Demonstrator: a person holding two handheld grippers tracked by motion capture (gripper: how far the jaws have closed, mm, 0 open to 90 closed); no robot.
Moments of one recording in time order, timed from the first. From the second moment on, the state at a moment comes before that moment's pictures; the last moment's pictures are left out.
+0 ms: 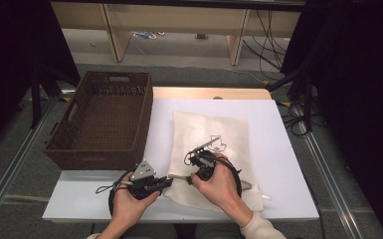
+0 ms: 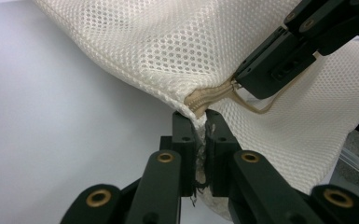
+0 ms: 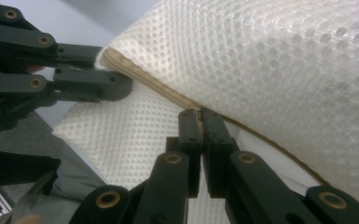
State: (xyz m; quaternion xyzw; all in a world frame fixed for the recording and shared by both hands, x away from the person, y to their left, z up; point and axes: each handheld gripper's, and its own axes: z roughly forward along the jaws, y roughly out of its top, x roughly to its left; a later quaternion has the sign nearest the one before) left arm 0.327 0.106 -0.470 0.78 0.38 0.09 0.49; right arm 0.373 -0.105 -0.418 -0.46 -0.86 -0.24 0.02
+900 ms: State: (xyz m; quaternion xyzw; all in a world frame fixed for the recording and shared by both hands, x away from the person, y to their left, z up) left arm 0.327 0.107 -0.470 0.78 0.38 0.09 0.49; right arm 0.372 -0.107 -0.416 -0.46 -0.86 -0.23 0.02
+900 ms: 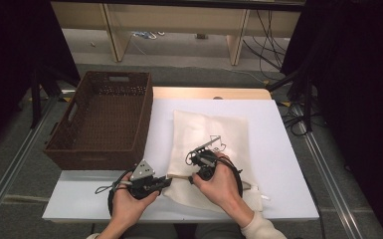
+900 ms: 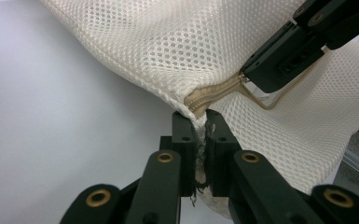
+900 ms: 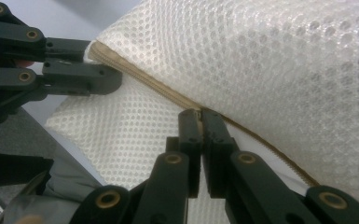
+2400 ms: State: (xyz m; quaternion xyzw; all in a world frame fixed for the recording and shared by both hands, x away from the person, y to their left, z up) left arm 0.327 0.107 -0.473 0.78 0.39 0.09 0.49; right arm 0.374 -0.112 -0.413 -0.47 -0.86 -0.23 0.02
